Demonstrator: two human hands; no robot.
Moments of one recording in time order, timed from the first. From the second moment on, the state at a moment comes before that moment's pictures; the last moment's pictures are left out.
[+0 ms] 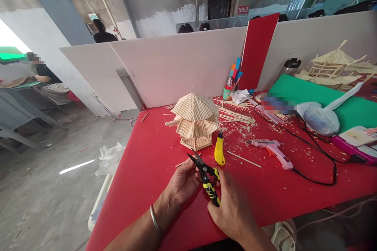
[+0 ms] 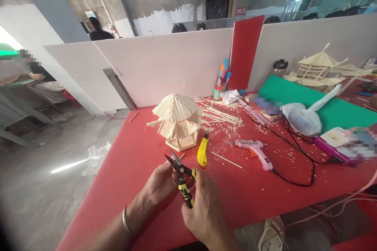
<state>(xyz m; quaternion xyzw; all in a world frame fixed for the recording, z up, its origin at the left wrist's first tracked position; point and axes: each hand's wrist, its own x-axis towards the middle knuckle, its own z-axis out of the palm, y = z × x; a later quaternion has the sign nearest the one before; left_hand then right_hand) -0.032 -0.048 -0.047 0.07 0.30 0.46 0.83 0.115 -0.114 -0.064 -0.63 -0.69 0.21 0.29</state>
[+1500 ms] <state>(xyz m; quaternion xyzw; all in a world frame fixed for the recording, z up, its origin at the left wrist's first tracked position) -0.030 -0.049 -0.045 0.04 0.31 0.48 0.82 0.120 -0.115 -0.065 -0.62 -0.70 0.17 0.30</state>
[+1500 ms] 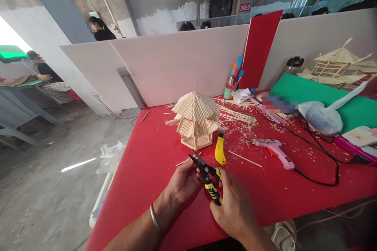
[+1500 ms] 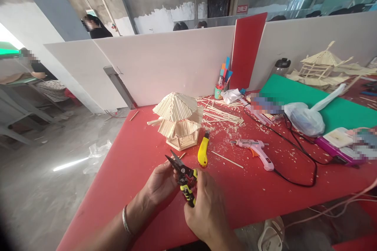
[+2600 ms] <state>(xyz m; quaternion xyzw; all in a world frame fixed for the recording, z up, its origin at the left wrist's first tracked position) -0.029 -0.051 -0.046 0.03 0.30 0.47 0.83 0.115 -0.118 -0.070 -0.63 -0.70 0.16 0.29</state>
